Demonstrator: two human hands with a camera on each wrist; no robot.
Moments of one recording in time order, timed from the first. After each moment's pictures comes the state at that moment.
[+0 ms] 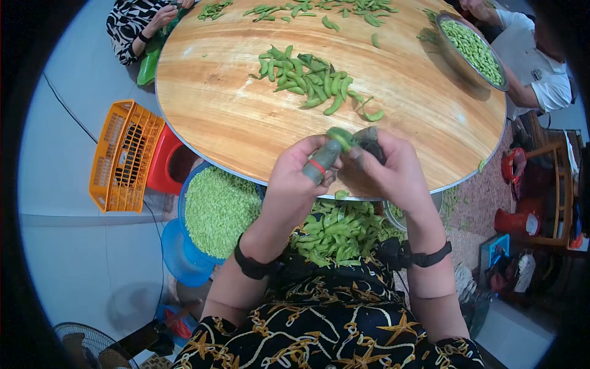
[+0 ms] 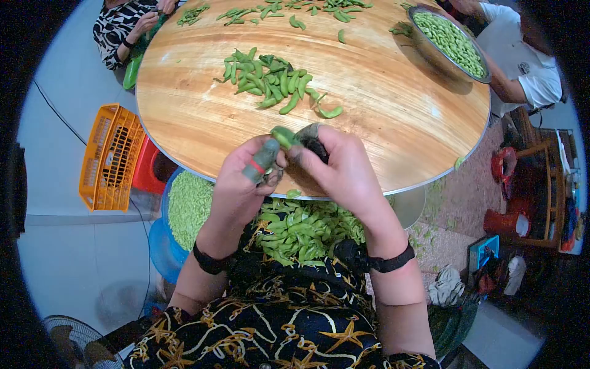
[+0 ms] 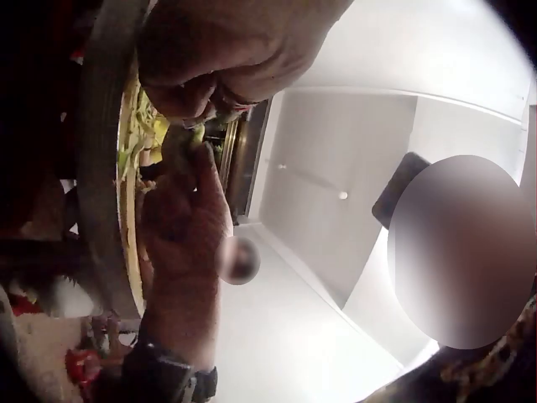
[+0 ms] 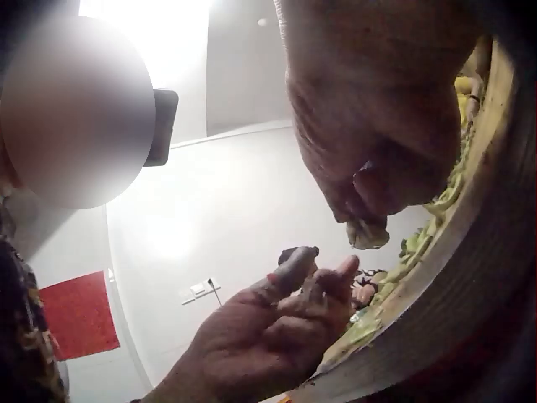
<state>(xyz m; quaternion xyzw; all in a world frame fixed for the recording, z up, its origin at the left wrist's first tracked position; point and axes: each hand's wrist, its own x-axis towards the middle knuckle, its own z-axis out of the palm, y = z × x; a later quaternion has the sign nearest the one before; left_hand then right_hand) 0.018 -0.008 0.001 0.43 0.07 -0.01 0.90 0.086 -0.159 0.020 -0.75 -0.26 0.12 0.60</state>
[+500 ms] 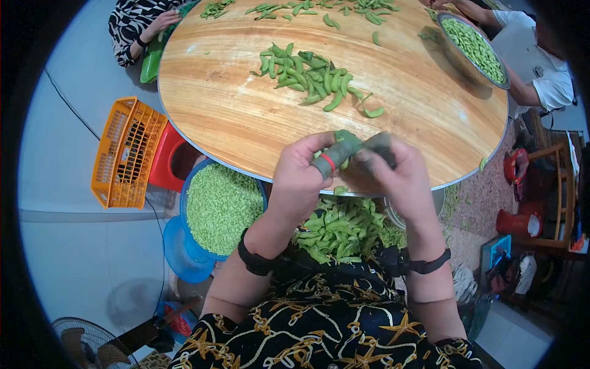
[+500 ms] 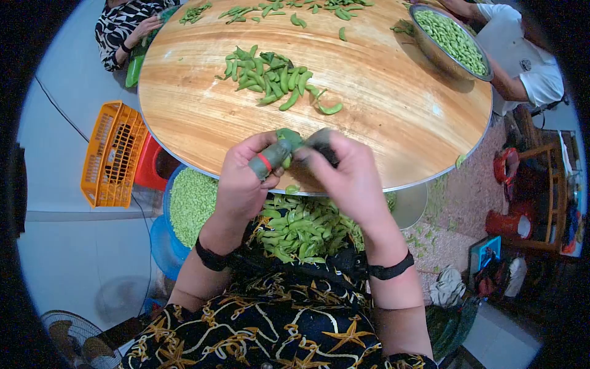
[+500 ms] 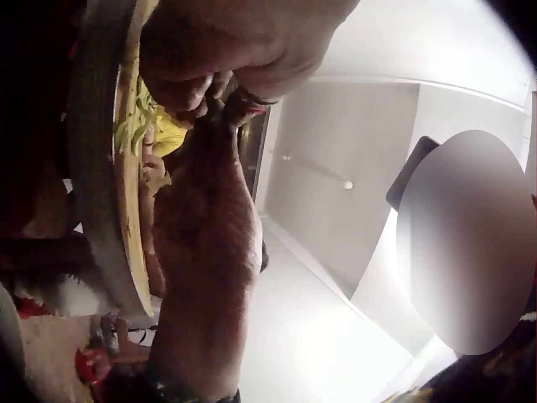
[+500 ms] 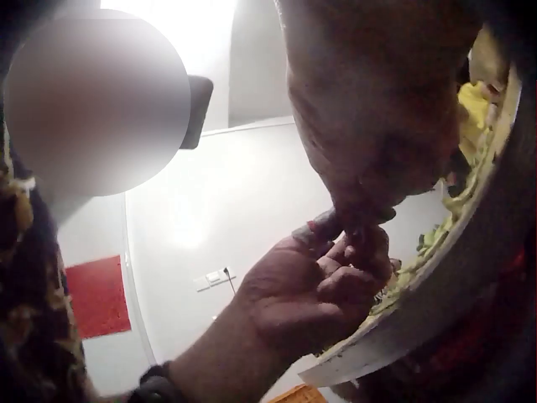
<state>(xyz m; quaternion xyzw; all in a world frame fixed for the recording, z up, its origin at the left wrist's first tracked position) 0.020 -0.016 0.008 0.50 0.09 -0.01 0.86 0.073 -0.168 0.016 -0.72 -0.22 0.09 0.65</state>
